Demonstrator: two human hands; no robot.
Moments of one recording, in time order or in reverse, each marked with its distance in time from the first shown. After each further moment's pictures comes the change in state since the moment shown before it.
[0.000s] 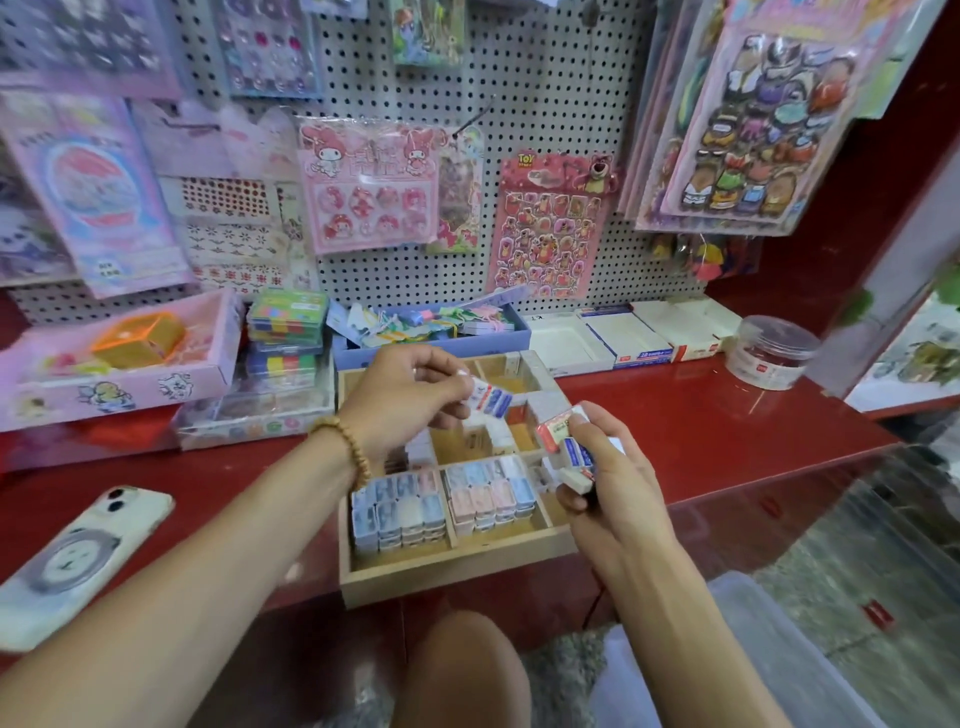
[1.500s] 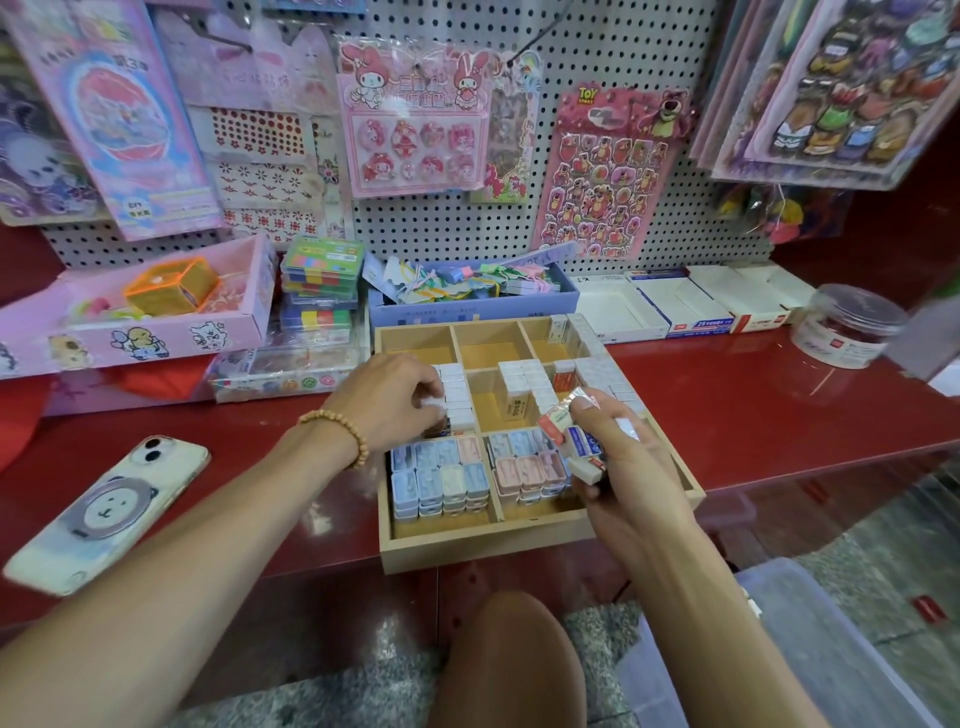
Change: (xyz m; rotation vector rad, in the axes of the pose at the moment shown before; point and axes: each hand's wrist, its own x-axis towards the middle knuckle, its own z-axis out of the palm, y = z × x) left_hand 0.025 -0.079 -0.048 1.030 -0.042 0.188; right_hand 0.004 0.030 0.018 -0.128 -0.051 0.059
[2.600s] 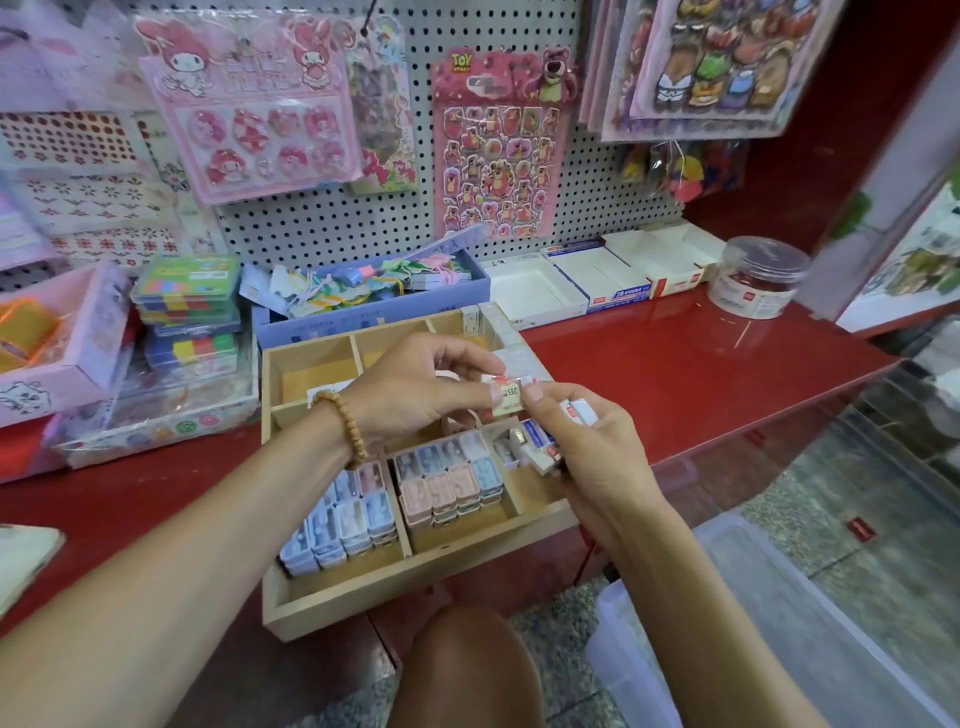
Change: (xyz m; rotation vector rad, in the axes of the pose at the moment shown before) left_hand 0.049 0.104 0.017 -0.987 -0.291 -0.004; right_hand 0.040 -0.014 -0.051 -0.154 0.003 -0.138
